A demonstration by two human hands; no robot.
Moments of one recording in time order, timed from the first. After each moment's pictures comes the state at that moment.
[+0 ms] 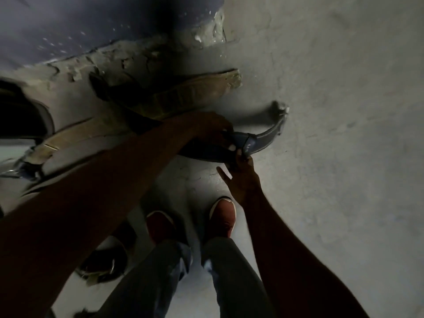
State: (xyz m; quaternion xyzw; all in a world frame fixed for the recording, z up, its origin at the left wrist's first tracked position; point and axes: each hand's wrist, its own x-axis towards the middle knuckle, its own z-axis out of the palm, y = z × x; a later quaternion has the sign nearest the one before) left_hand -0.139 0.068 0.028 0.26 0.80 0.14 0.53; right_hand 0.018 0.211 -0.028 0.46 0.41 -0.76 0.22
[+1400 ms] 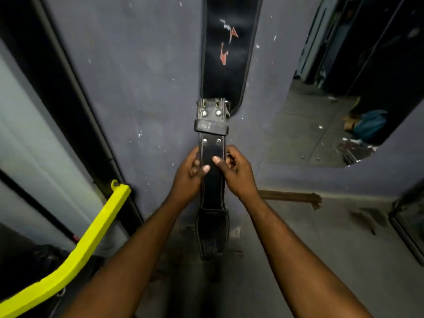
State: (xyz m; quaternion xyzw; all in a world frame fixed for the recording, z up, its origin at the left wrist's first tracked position) left_hand -0.004 -0.032 0.731 -0.01 0.74 0.63 -0.23; right_hand -0.078 0.101 0.740 -0.28 0.74 -0.61 -0.01
